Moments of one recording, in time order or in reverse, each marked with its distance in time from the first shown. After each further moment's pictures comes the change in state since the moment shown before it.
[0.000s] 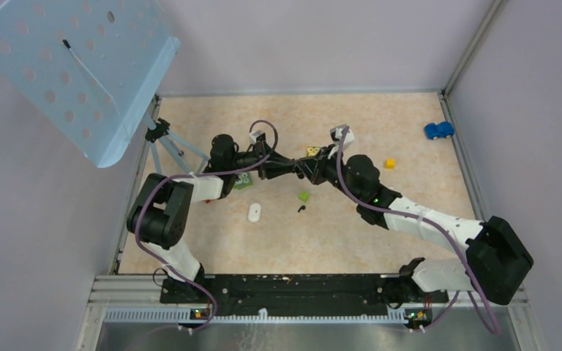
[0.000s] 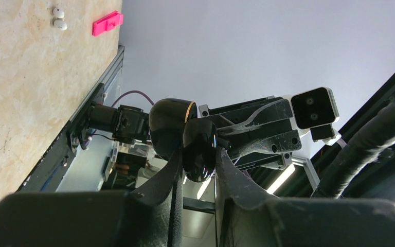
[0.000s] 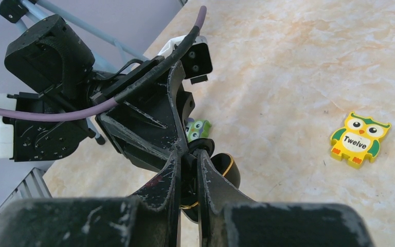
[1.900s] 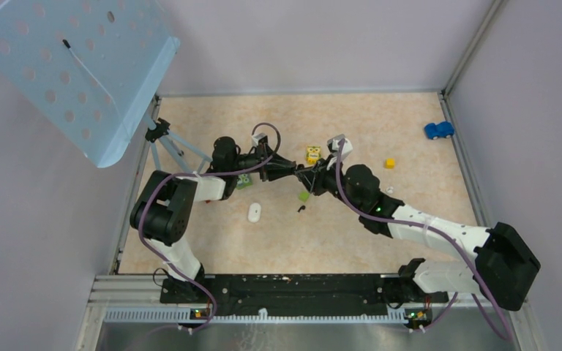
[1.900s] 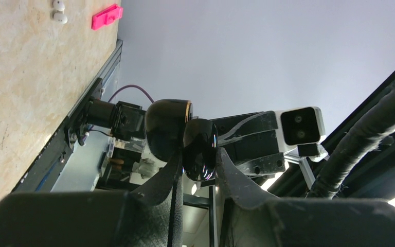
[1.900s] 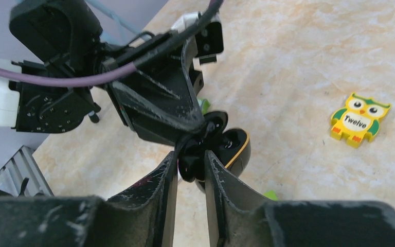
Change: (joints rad) left arm -0.006 0.037 -0.021 0.063 0.012 -0.045; right arm 0.063 -0.065 -0.062 -0.033 0.055 -0.045
